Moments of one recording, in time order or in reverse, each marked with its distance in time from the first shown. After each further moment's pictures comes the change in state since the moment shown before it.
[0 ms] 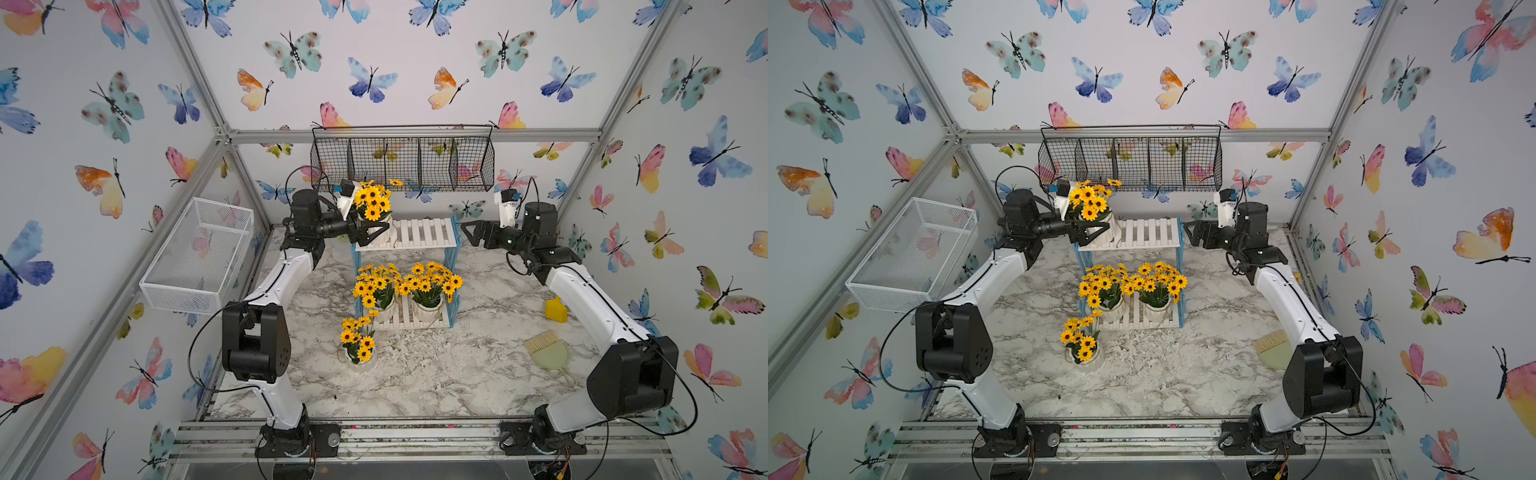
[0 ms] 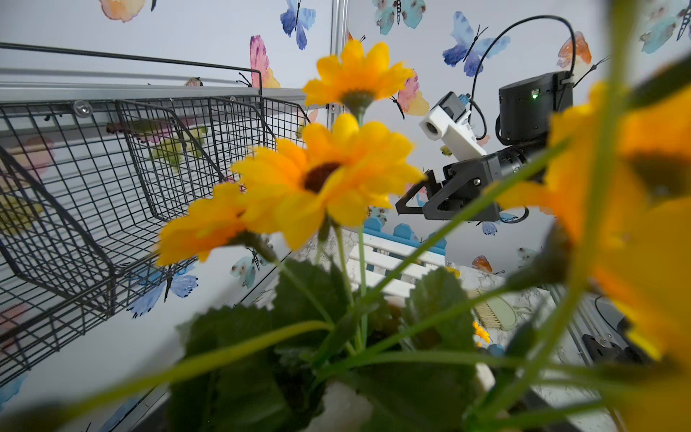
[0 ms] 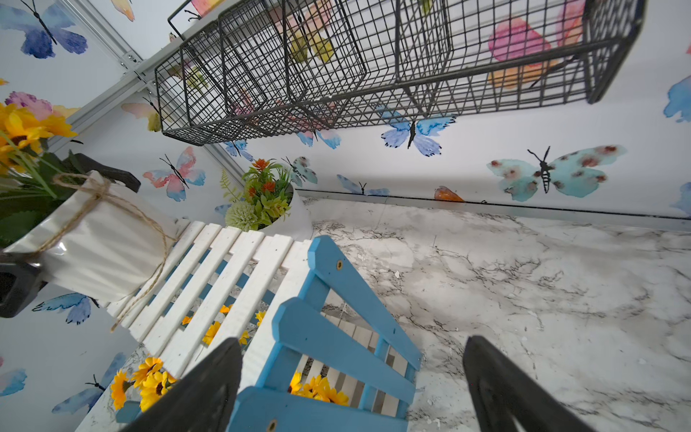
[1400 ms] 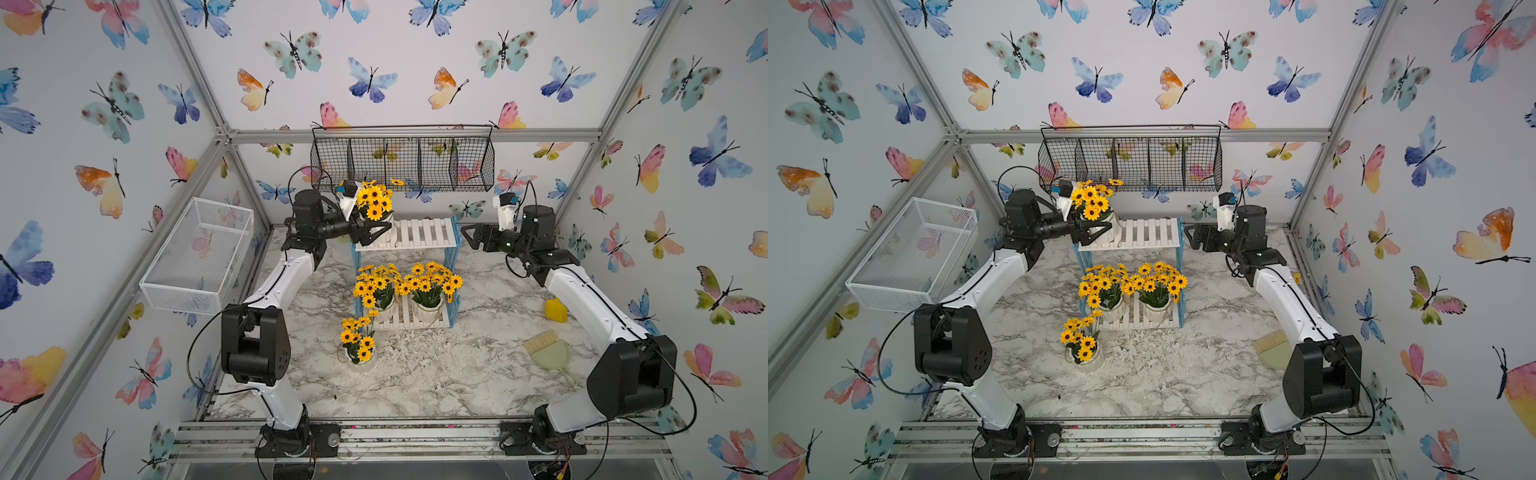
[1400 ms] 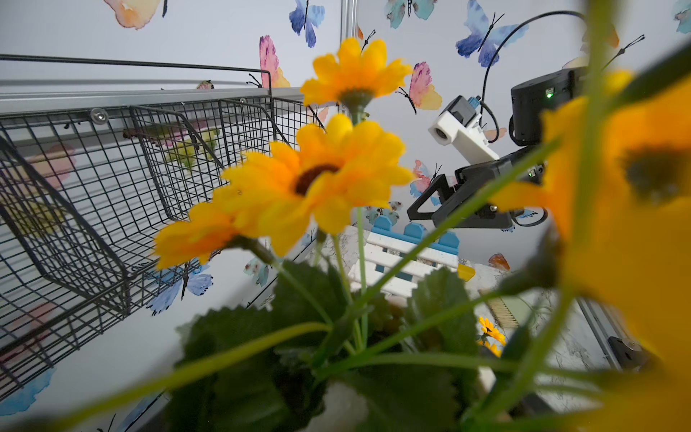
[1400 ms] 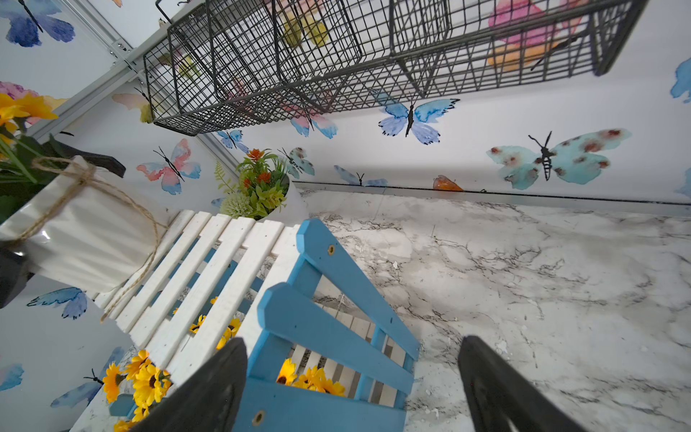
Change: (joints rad) left arm -0.018 -0.024 -0.008 -0.037 -0.051 0.052; right arm 0.000 0.000 -0.029 0.004 0.000 -0.004
